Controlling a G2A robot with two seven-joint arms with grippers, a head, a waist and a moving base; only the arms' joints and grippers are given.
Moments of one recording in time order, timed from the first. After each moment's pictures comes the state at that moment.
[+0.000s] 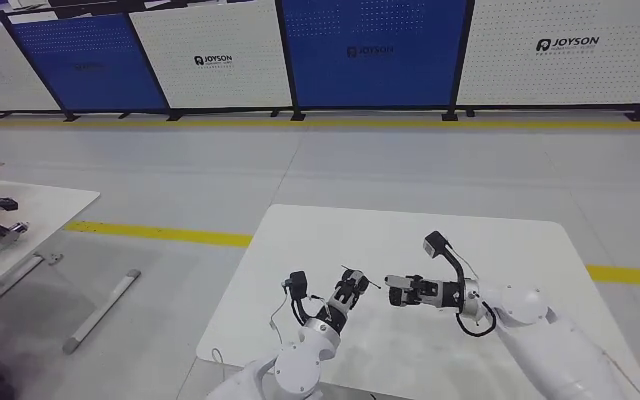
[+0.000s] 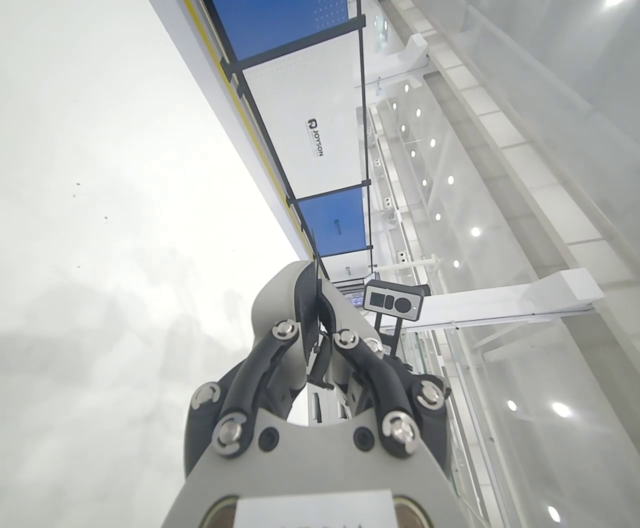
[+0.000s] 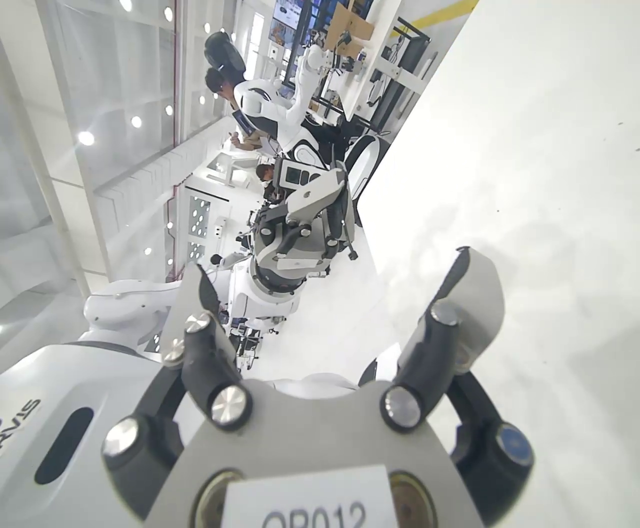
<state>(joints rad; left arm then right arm) 1.43 -1.09 -0.84 -1.88 -0.31 0.15 0.44 -0.87 -1.14 0.79 -1.18 0.48 -0.34 1.05</state>
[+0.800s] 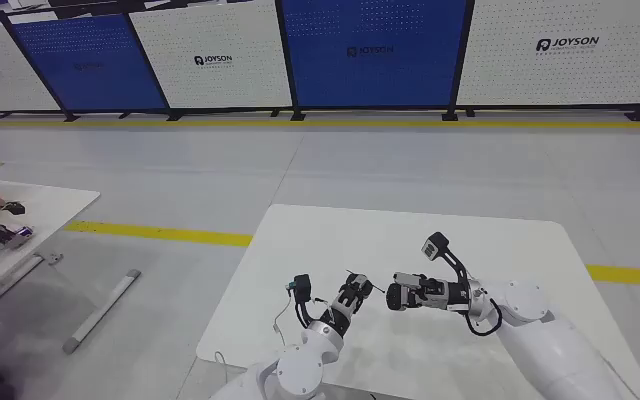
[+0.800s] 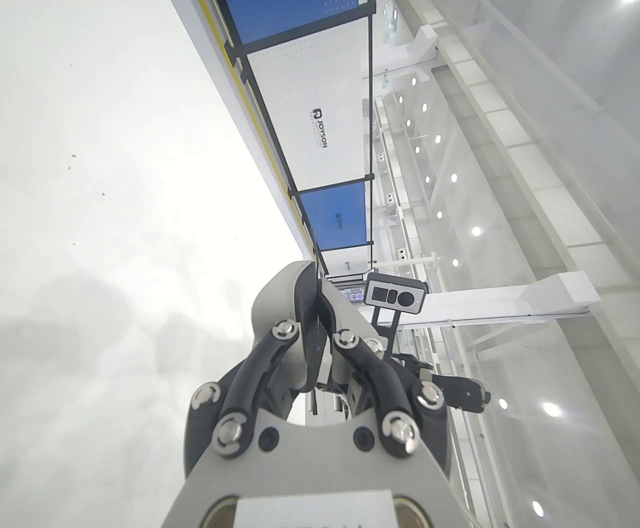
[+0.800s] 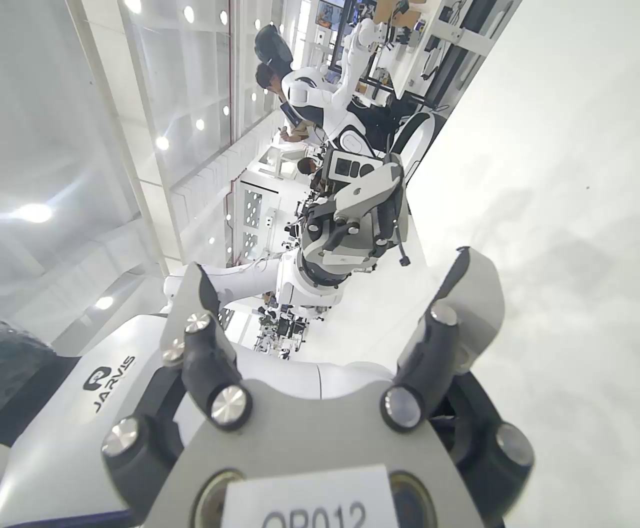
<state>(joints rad) 1.44 -1.11 -0.84 -1.87 -0.32 0.15 0.42 -0.85 -1.17 0.79 -1.08 0.68 -0.34 1.21</state>
